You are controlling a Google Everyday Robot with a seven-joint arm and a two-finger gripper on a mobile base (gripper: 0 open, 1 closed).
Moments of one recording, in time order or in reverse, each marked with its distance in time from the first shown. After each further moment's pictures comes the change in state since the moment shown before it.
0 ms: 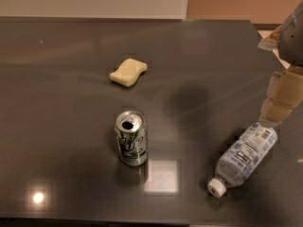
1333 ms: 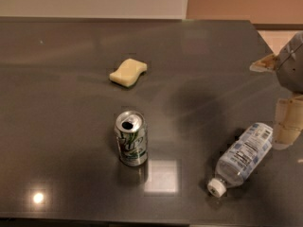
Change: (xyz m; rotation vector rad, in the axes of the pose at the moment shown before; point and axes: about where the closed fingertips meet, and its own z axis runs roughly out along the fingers) arm 0.027 0.016 0.039 -0.077 -0.008 -0.189
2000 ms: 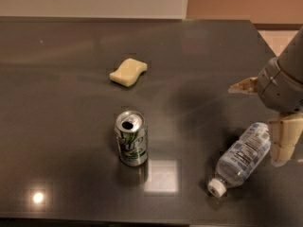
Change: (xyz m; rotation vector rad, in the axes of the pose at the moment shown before) arm -0.007 0.025 0.041 -0.134 -0.004 -0.243
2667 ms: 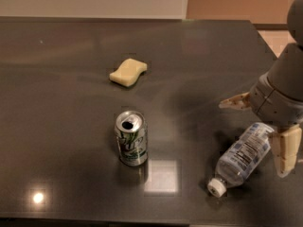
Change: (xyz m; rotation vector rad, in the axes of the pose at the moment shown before) arm -0.002 0.018 0.023 -0.063 0.024 -0.210
